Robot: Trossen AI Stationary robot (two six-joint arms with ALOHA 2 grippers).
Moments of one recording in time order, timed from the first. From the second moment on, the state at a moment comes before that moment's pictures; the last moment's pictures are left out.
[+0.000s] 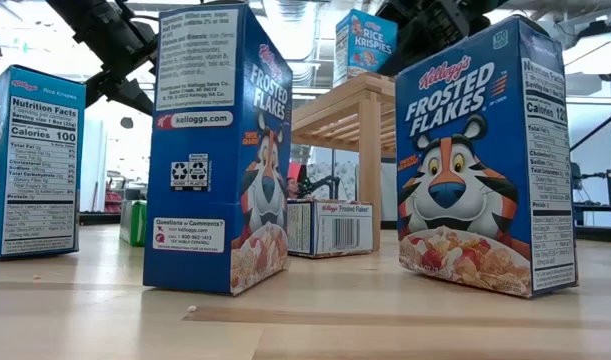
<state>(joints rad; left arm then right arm) 0.06 0.85 0.70 -0.56 -0.67 -1.10 -0.39 1.39 1.13 -0.49 -0.55 -0.45</state>
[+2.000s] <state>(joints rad) 0.06 0.85 0.70 -0.56 -0.69 -1.14 -0.50 1.81 1.65 -0.72 -0.66 -0.72</state>
